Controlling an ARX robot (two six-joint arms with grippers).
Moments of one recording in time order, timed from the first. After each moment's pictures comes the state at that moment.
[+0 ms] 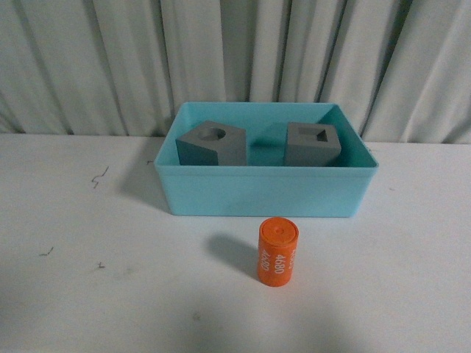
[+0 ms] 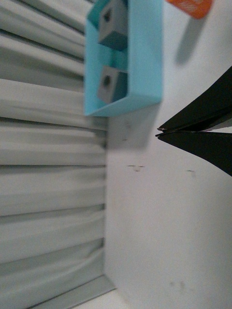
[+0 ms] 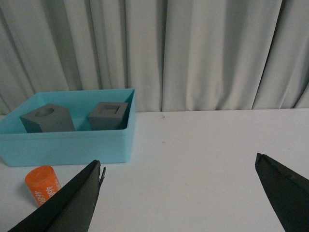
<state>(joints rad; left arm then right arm) 0.00 0.13 0.01 0.11 0.00 -0.02 0.00 0.00 0.01 0.00 0.00 0.00</state>
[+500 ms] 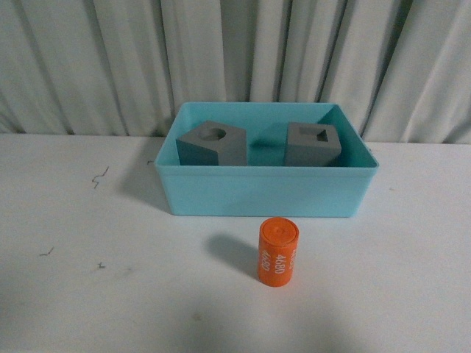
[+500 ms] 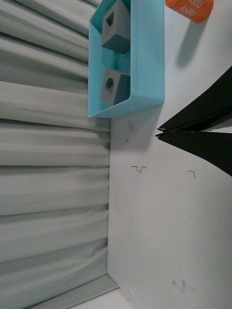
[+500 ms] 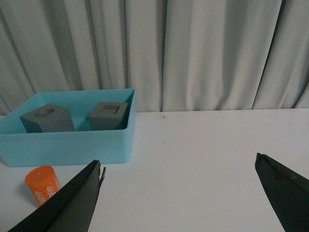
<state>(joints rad) 0.00 0.01 0.01 0.00 0.00 -0.02 0.00 0.00 0.01 0.00 0.00 0.00</state>
